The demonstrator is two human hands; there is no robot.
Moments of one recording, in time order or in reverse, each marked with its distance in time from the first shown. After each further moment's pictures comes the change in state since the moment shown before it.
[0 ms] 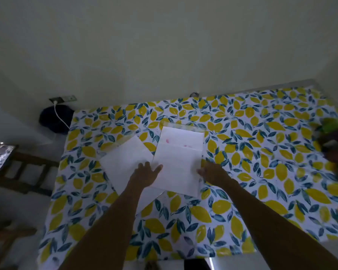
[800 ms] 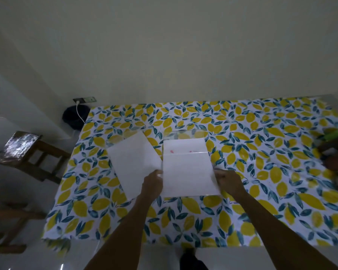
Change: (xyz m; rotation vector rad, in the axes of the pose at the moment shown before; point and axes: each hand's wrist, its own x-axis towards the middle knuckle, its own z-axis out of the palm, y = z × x) left_hand -0.081 0.012 0.069 -0.351 0.163 0.062; right_hand -0.050 0.089 -0.006 0.171 0.156 -0.084
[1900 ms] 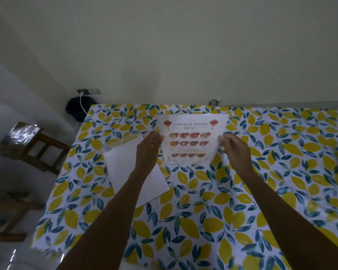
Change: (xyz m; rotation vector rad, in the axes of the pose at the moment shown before) left_hand 0.081 0.099 -0.076 -0.321 0.427 0.324; right_hand 0.109 -0.074 -0.080 0.485 0.317 -0.228
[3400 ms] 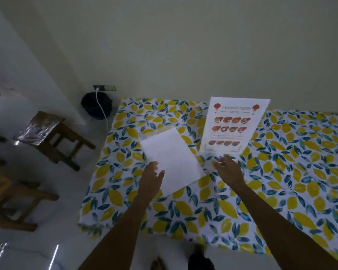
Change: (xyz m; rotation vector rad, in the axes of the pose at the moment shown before) left_hand -0.105 -0.158 -0.129 0.153 -0.178 -0.201; right_hand -0.130 -0.040 0.141 -0.340 -0.185 0.307
